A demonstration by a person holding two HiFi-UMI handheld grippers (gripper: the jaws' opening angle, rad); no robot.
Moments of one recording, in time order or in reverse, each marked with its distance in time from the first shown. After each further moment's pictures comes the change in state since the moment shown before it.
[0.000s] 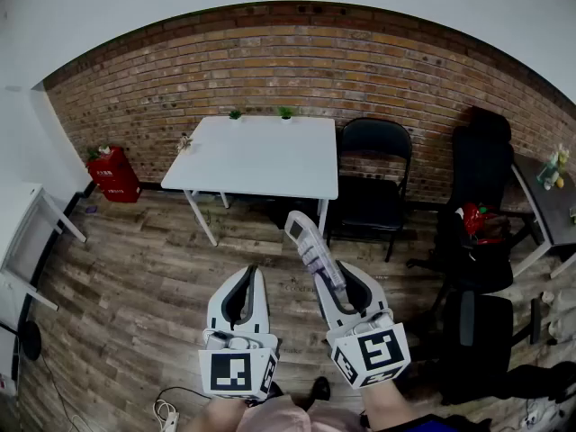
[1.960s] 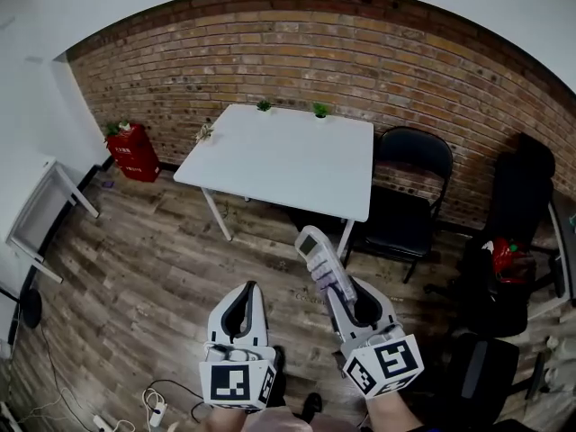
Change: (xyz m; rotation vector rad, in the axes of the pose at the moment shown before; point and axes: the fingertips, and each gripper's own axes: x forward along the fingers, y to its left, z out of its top) left arm 0.077 0.047 -0.074 -0.027 0.101 0.182; right arm 0.102 -0.059 -0.054 0.146 0.067 0.154
